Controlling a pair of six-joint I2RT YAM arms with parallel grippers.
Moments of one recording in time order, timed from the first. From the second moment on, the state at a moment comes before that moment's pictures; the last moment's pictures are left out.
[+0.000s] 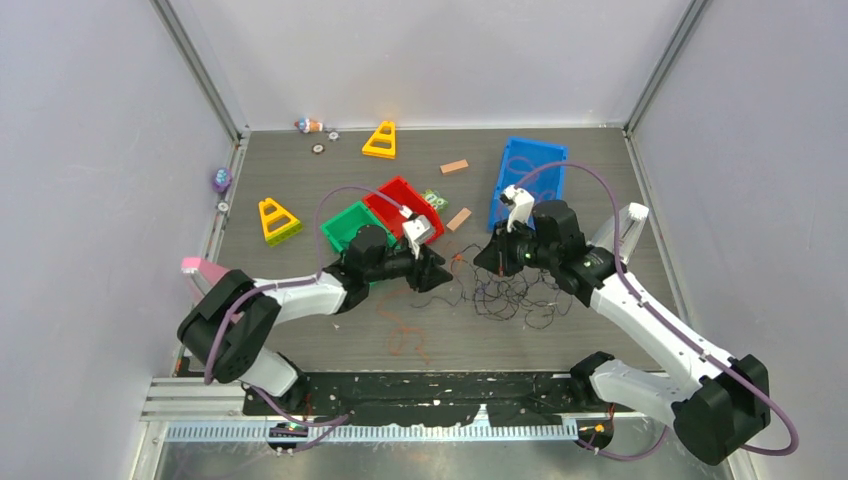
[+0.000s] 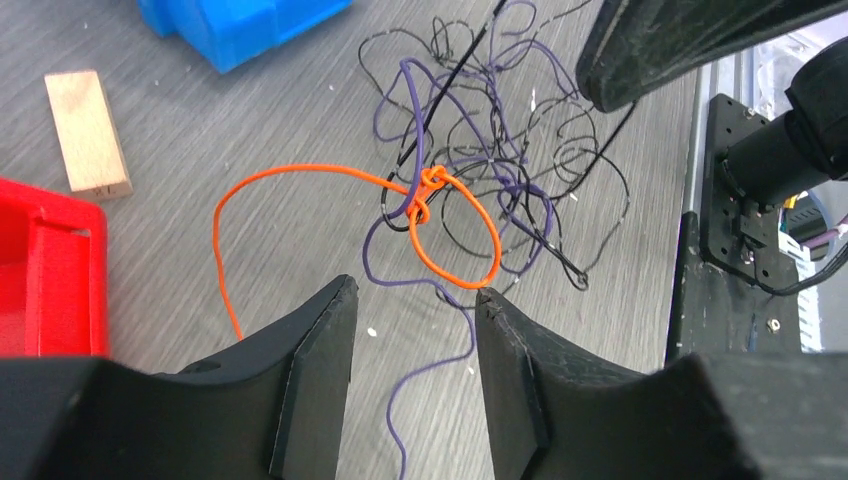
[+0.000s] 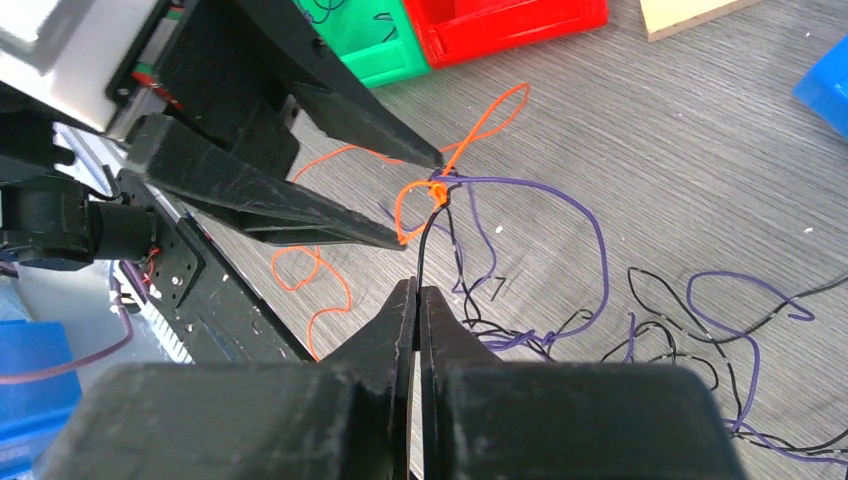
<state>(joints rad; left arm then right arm) -0.69 1.48 0.60 0.57 0.54 -0.12 0.51 1.04 0.80 -0.33 -0.38 0.31</state>
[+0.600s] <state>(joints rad) -0.72 1.69 0.66 0.92 0.55 -0.21 0.51 0.98 0.83 -0.34 -0.43 0.35</state>
